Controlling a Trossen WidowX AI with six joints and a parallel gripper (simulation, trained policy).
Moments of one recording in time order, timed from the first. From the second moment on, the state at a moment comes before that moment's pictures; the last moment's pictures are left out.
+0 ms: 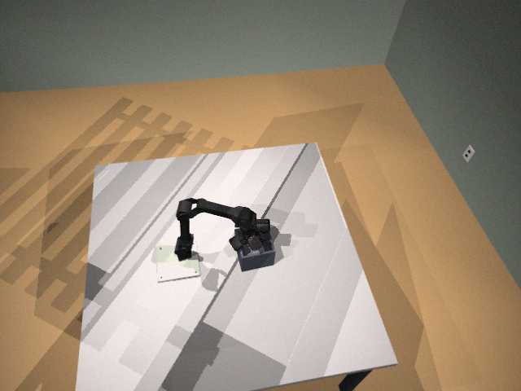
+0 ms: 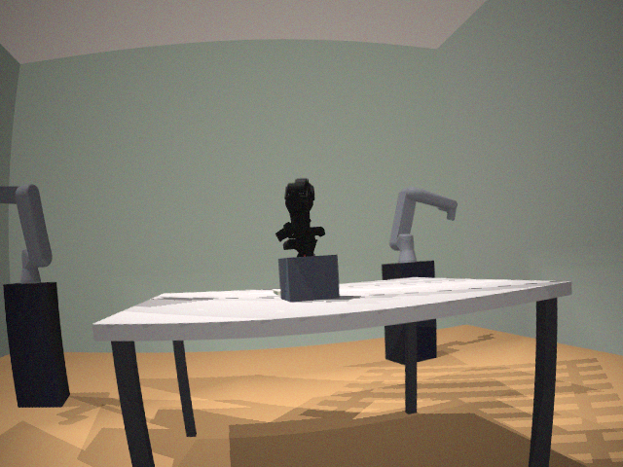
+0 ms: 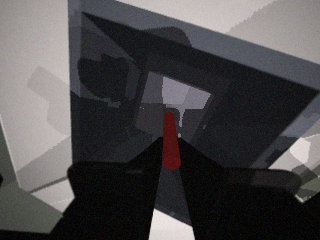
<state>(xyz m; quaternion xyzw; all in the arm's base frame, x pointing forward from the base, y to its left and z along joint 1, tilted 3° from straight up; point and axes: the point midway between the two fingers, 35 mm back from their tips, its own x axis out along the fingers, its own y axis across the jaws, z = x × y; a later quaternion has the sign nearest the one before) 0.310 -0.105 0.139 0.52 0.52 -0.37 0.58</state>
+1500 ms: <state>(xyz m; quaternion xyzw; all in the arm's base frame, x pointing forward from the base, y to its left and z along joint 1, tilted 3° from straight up) 0.349 -0.118 0.145 0.54 0.53 -0.25 0.60</state>
